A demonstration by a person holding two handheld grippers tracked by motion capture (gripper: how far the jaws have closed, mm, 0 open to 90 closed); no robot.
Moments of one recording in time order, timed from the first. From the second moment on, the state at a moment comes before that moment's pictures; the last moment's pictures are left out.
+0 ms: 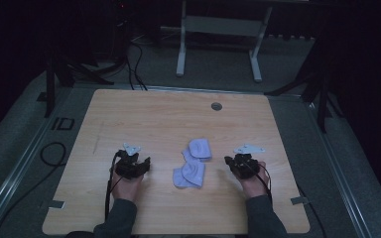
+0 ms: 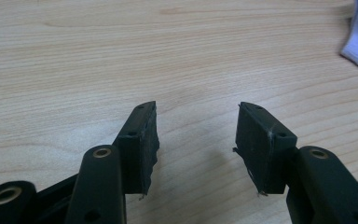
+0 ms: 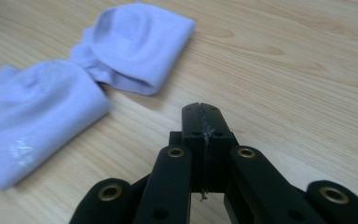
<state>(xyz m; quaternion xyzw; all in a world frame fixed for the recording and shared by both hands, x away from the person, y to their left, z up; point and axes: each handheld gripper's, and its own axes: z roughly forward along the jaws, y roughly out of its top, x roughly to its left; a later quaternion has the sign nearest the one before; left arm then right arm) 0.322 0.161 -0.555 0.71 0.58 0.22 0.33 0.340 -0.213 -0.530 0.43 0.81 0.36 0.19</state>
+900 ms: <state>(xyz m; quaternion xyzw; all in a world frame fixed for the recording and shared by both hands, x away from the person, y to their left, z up) 0.312 0.148 -0.546 0.75 0.53 0.20 0.36 0.318 -0.140 -0.547 0.34 0.87 0.35 0.12</state>
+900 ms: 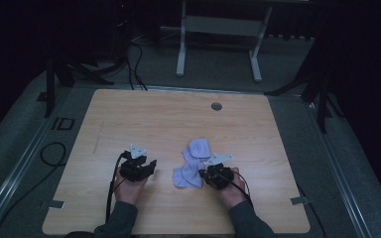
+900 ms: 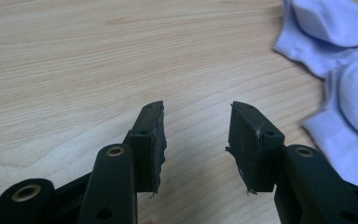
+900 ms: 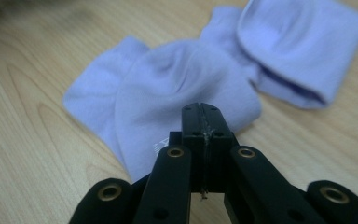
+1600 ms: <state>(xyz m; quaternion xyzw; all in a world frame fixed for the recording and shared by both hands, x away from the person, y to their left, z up) 0.298 0.122 -0.543 0.79 0.45 0.15 0.38 0.318 -0.126 -0.555 0.32 0.87 0.35 0.11</state>
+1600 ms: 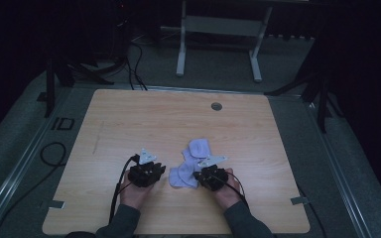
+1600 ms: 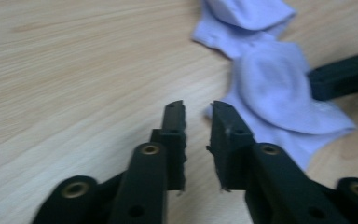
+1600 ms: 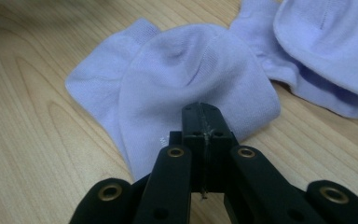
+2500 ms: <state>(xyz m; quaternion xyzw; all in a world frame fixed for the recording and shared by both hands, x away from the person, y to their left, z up) 0.294 0.094 -0.559 0.83 0.42 0.13 0.36 0.320 -0.121 -0.540 0.31 0.87 0.36 0.11</state>
